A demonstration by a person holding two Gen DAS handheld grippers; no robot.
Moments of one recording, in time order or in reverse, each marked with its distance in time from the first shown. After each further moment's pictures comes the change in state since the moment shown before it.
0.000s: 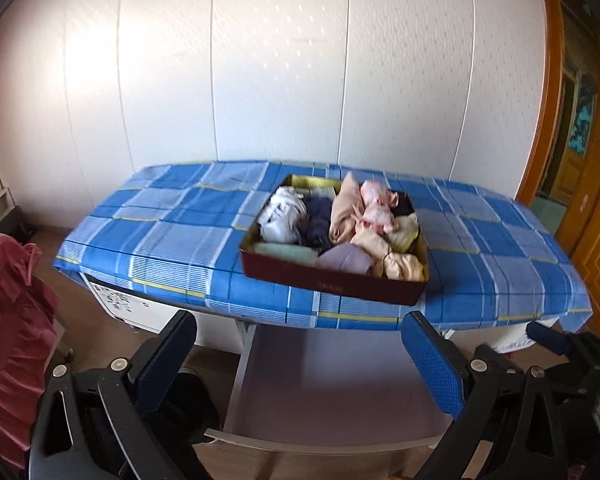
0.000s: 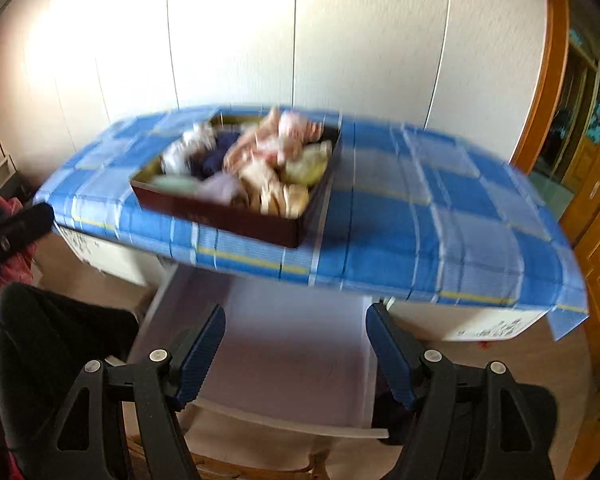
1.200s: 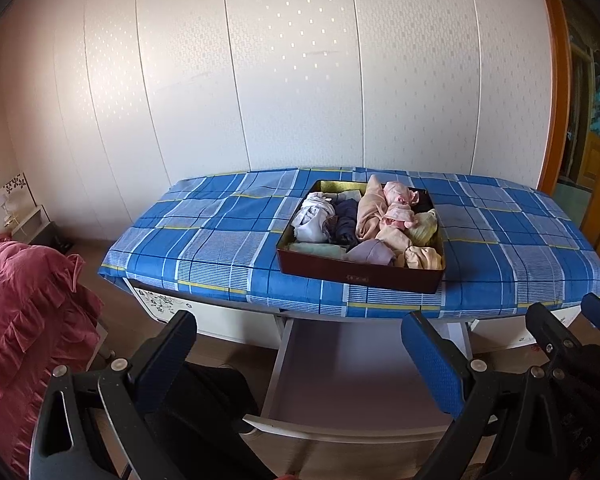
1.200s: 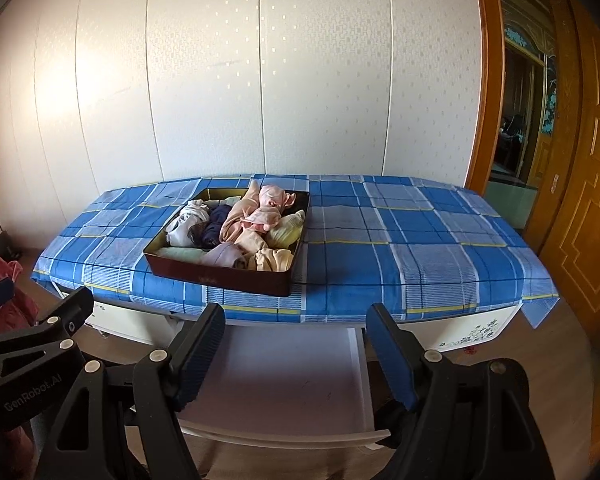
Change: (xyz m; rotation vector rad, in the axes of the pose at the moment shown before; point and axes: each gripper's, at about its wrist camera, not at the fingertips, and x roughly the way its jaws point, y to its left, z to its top) left arm -0.039 -0.010 -0.012 0.060 -0.014 0.140; right arm -0.082 0.014 -0.008 0.125 -0.180 -0.071
